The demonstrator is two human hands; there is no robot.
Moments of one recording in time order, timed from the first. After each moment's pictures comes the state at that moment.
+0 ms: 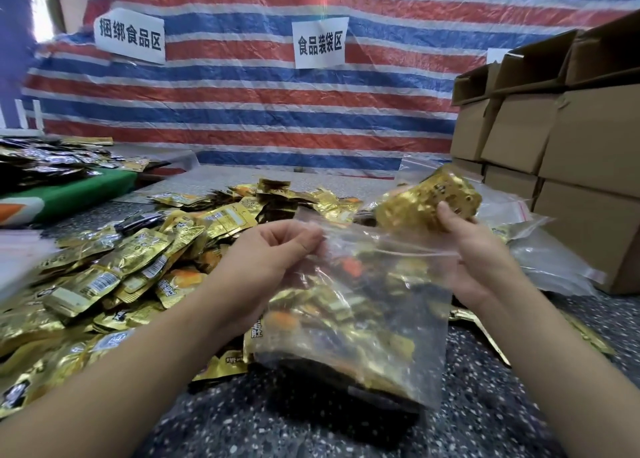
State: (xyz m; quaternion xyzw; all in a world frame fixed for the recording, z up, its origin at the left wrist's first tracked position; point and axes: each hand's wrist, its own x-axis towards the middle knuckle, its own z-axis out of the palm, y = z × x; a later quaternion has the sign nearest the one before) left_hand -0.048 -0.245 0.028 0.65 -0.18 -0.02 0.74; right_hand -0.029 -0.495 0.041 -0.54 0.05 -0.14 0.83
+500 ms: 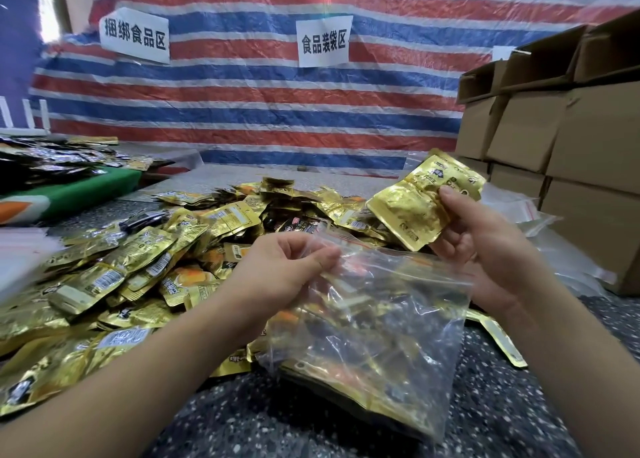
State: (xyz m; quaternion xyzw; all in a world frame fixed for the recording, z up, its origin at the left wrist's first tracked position) left_hand -0.053 -0.253 0.022 0.70 -0.18 -0.02 0.69; right_hand -0.058 -0.482 0.059 -0.52 -0.07 -0.12 0.84
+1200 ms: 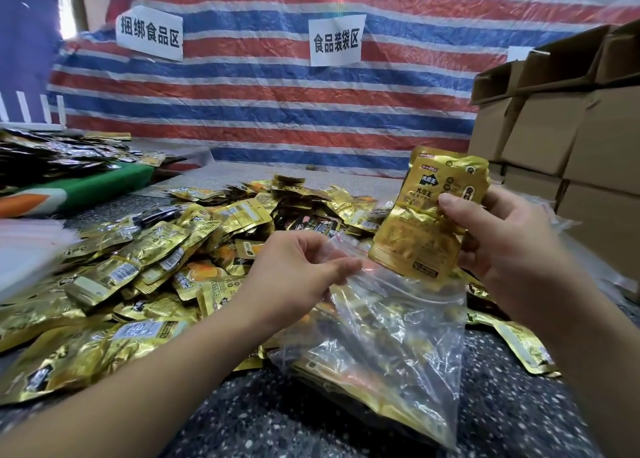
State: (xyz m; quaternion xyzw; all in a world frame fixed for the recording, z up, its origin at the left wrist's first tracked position) left_hand -0.053 -0.257 0.018 0.76 -0.18 0.10 0.62; right_hand -0.070 -0.479 0.060 -0.68 -0.18 -0.18 0.69
